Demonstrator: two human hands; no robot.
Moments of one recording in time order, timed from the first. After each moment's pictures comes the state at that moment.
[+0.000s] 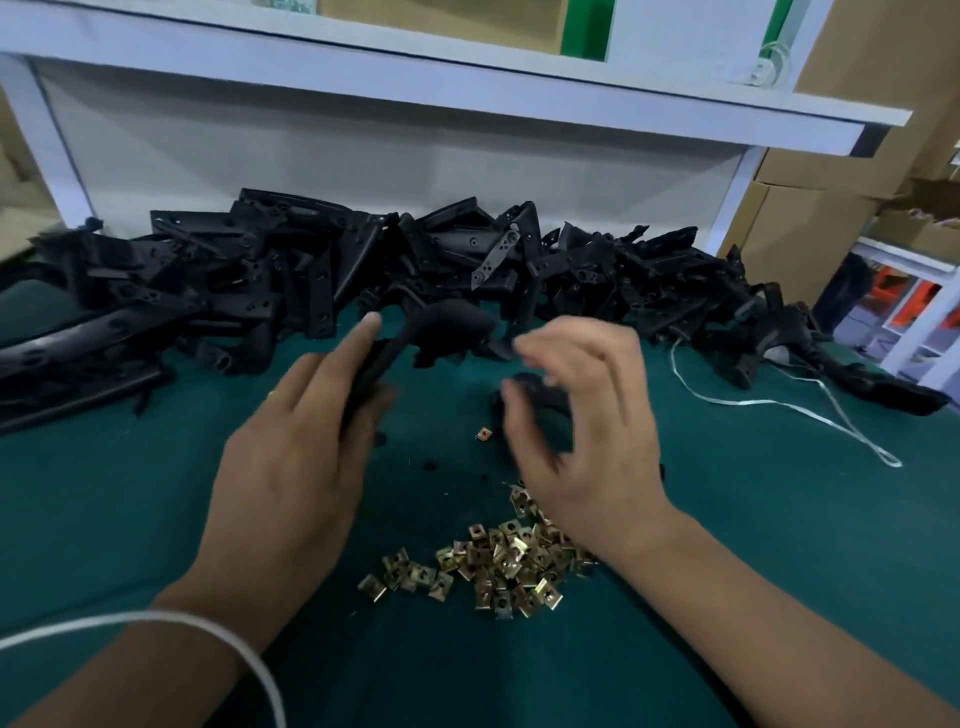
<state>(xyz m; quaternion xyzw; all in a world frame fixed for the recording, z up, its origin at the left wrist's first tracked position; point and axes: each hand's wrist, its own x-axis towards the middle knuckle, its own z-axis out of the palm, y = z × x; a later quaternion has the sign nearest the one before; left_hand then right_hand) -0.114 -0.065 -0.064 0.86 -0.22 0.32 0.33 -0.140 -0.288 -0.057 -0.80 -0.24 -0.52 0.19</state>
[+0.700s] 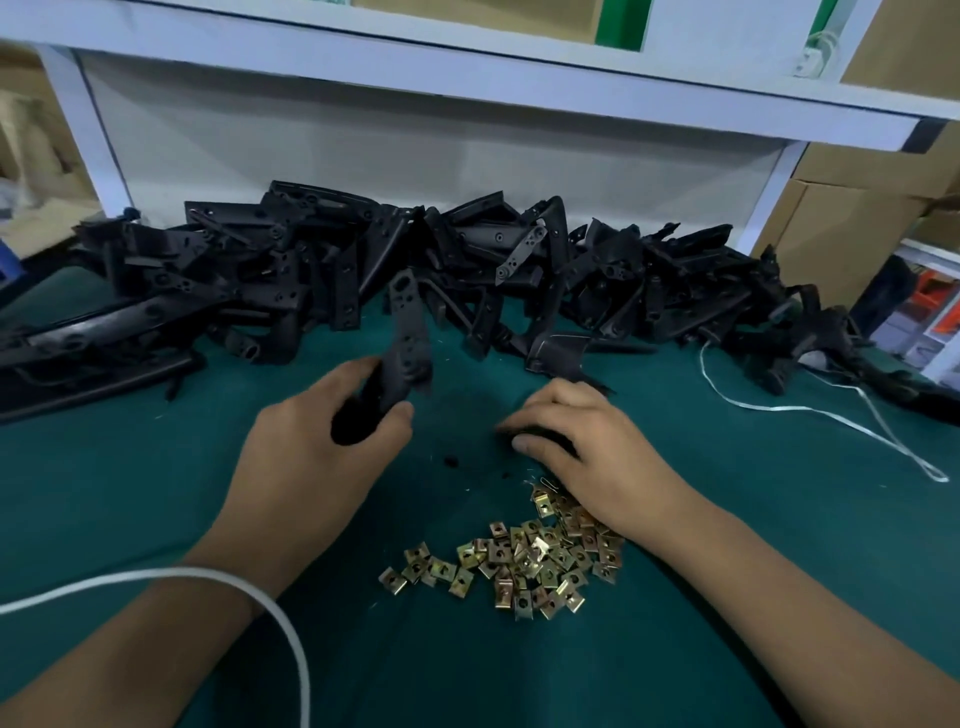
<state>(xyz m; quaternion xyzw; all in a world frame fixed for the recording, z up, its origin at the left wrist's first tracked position) -0.102 -0.053 -0.078 0.85 -0.13 0.12 0.49 -0.122 -0.322 -0.077 -0.95 -0.16 -0.13 0.23</state>
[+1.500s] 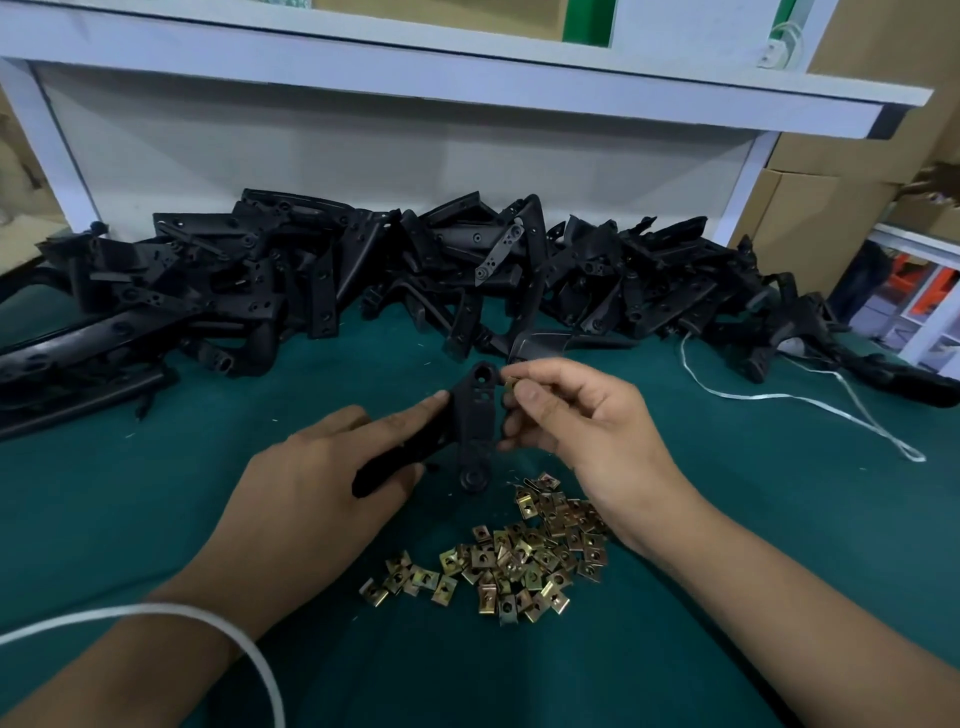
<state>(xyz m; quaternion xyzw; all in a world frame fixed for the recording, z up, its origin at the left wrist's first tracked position) -0.108 -0.057 -0.081 0.91 -0.29 0.14 0.26 -0.135 -0.304 -0.070 -0.68 -0.08 -0.13 0.72</state>
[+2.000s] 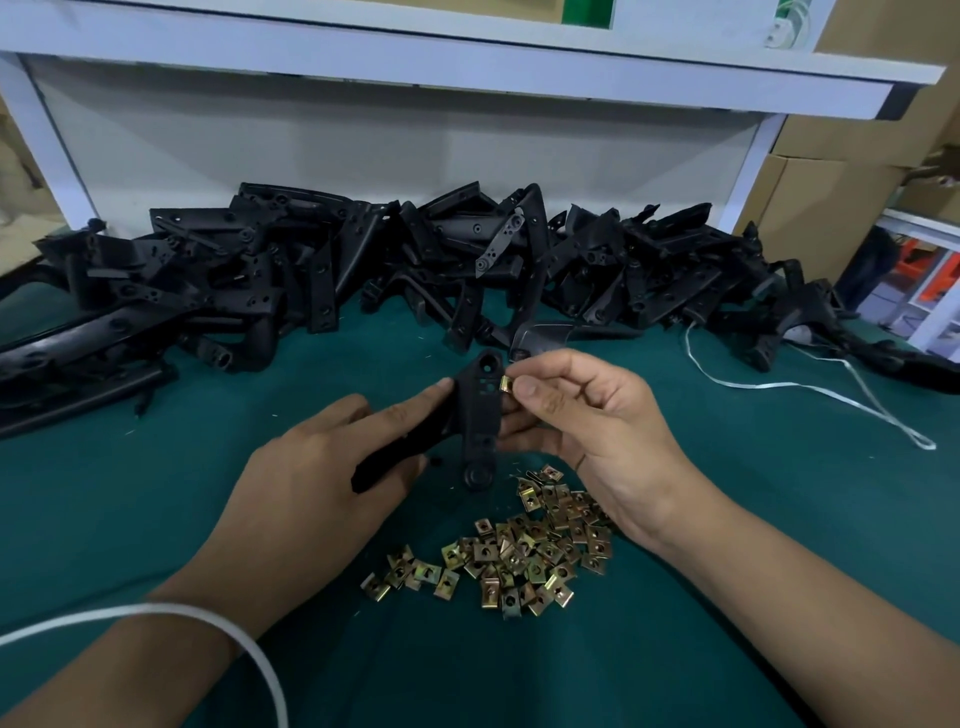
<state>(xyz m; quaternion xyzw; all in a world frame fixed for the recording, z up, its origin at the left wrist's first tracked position) -0.107 -0.057 -0.081 0.90 -0.30 0.16 0.27 -0.140 -0.303 -0.065 -0.59 -0.12 -0.07 0.79</state>
